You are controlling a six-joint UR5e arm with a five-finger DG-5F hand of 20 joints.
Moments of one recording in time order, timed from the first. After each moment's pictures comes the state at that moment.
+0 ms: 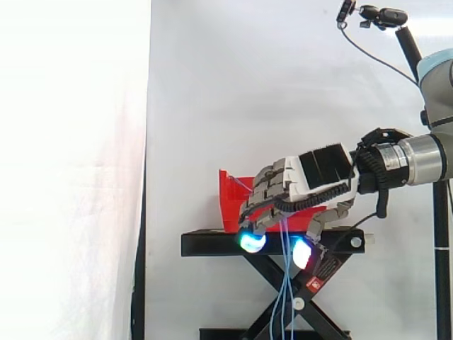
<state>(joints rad) 0.01 -2.12 -1.28 -3.07 -1.52 -2.49</state>
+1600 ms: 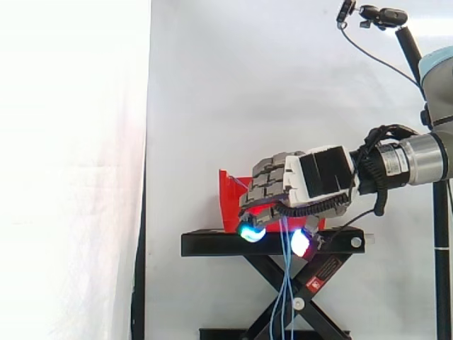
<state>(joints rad) 0.03 -2.12 -1.28 -3.07 -1.47 -2.73</state>
